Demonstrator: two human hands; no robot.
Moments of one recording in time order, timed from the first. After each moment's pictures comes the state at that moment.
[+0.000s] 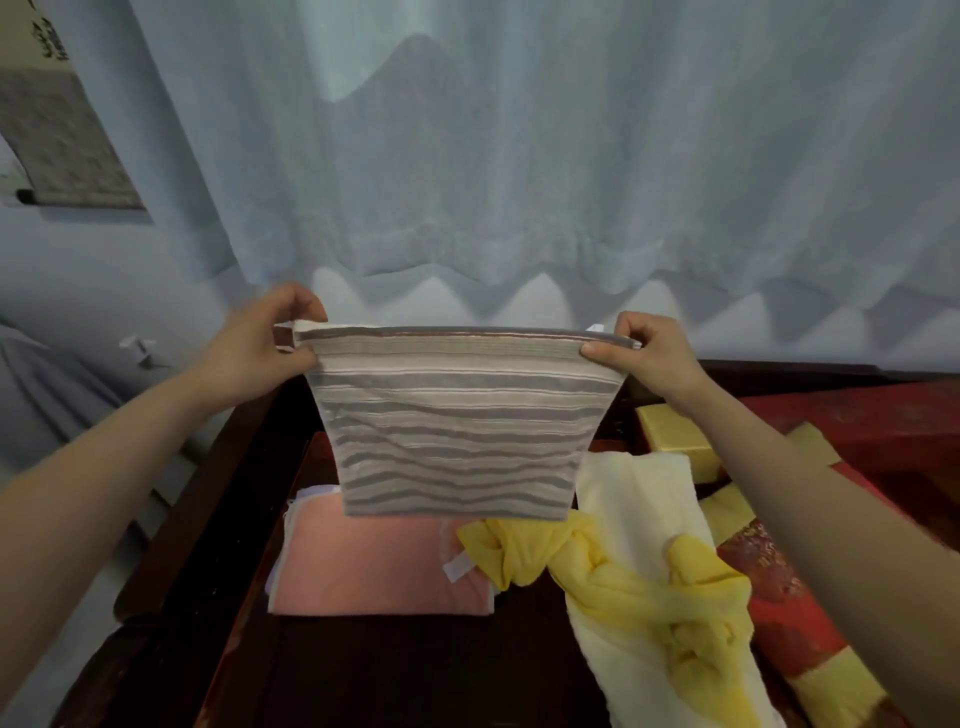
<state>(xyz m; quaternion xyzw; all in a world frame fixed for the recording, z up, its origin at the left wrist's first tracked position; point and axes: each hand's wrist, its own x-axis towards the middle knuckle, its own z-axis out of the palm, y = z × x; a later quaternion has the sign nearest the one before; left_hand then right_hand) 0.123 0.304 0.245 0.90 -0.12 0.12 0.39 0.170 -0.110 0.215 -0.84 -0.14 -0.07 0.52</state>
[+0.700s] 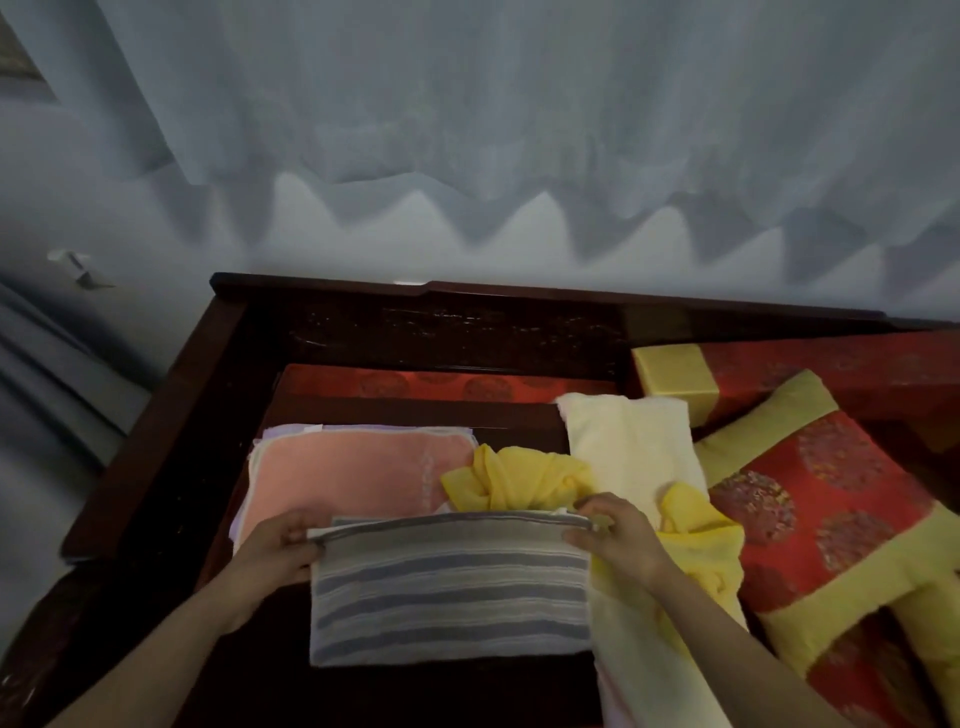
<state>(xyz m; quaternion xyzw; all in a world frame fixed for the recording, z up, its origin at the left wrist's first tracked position) 0.007 0.287 -0.011 0.73 0.23 -0.21 0.61 0.048 -0.122 -0.013 -0.91 -0.01 0.13 0.40</state>
